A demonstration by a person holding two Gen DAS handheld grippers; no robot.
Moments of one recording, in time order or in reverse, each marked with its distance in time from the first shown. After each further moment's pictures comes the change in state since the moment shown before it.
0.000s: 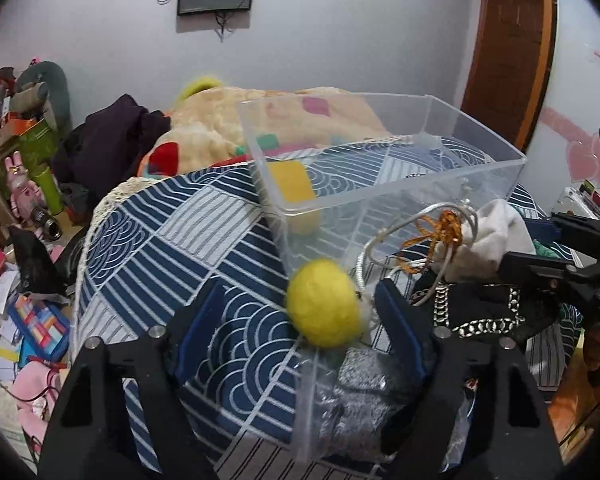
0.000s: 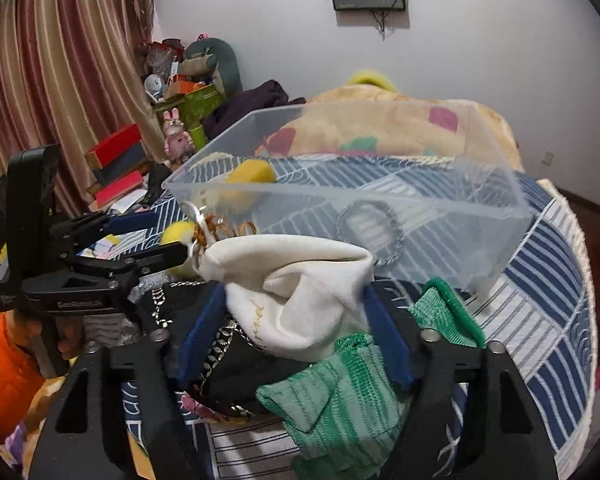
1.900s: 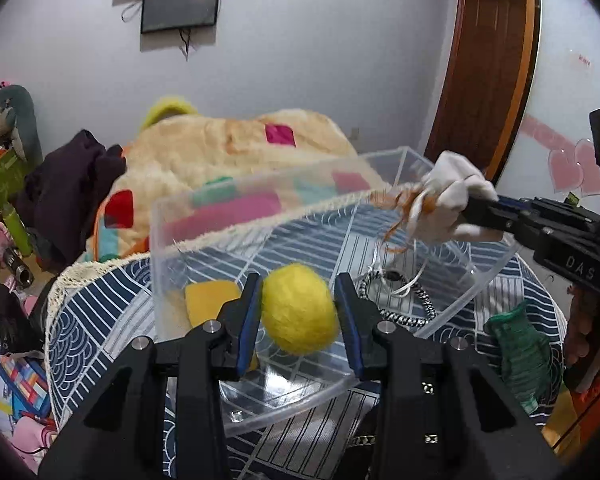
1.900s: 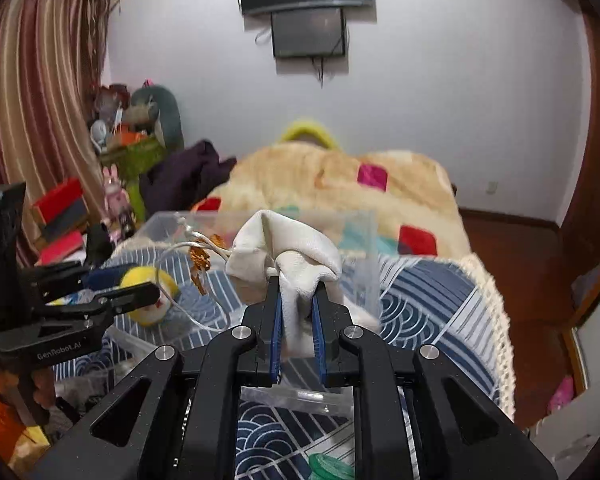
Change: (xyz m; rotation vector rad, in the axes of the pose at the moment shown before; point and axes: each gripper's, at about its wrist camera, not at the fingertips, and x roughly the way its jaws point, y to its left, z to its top) left arm 0.036 -0.033 0.083 0.043 -0.019 -0.086; right arm -0.018 -0.045 0.057 0.046 -0.125 -0.209
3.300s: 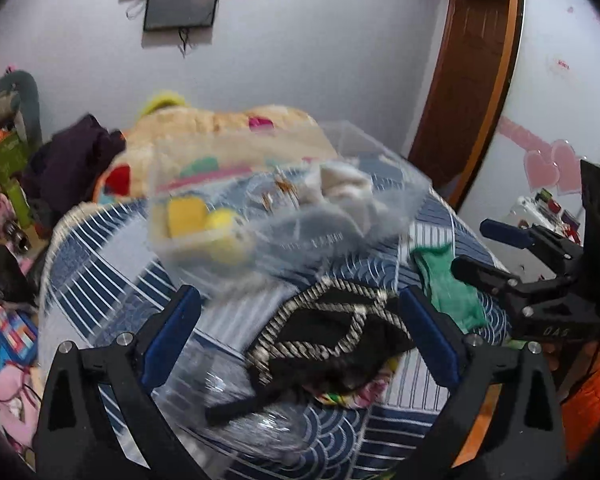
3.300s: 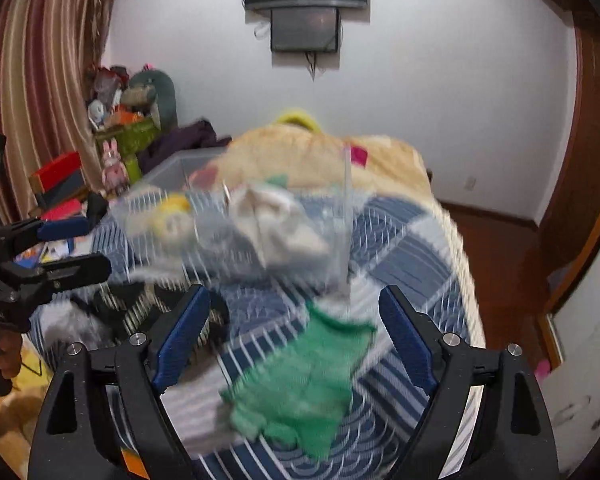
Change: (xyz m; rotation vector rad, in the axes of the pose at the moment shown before) left arm -0.074 -0.048 -0.071 -0.032 -0.012 -0.049; right arm -0.063 0.005 -0.074 -0.029 0.034 -0.086
